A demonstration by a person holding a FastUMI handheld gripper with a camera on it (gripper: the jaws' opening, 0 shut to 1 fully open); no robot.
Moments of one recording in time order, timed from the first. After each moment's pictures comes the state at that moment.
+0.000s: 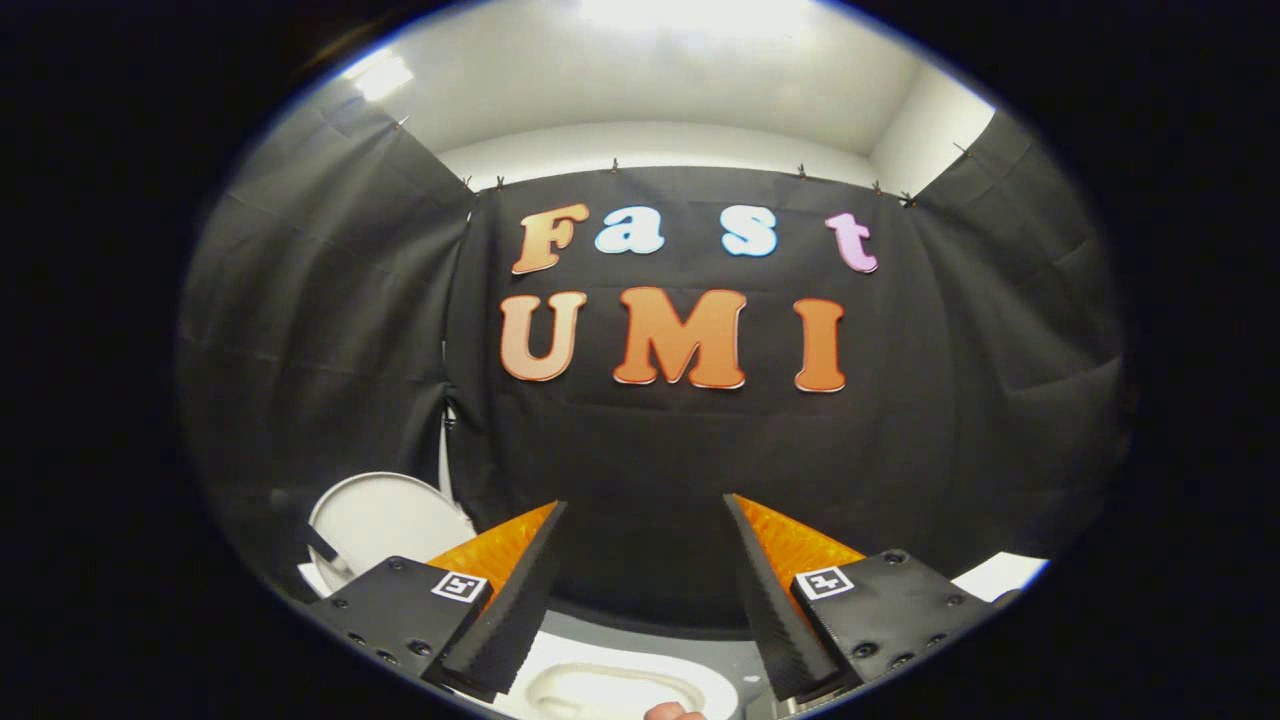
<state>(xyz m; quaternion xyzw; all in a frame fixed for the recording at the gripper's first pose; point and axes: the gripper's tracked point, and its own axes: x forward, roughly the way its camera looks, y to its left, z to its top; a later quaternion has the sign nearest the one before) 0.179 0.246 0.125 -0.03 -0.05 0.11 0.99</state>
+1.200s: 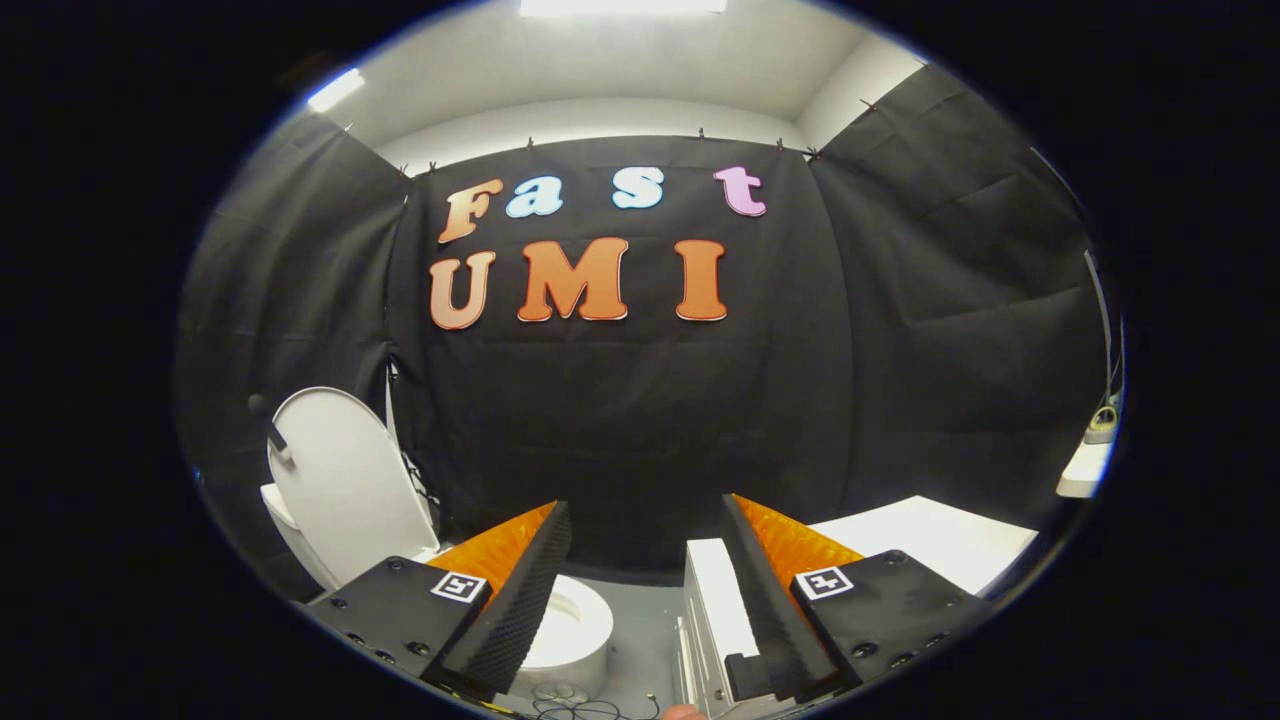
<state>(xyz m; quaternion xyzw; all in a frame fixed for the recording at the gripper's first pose) 0.066 0.011 0.015 0.01 0.01 0.06 1.00</state>
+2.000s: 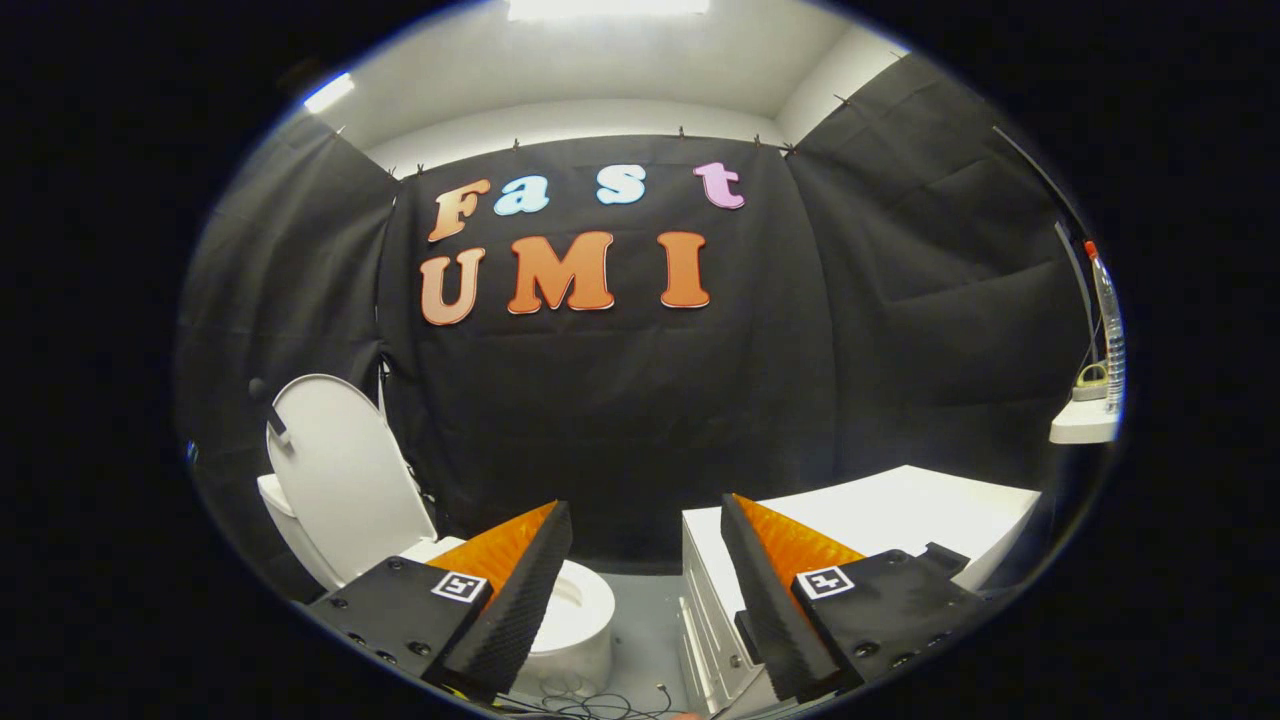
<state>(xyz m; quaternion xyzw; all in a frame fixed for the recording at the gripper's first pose) 0.032 0.000 -0.027 0.00 0.01 0.03 1.00</state>
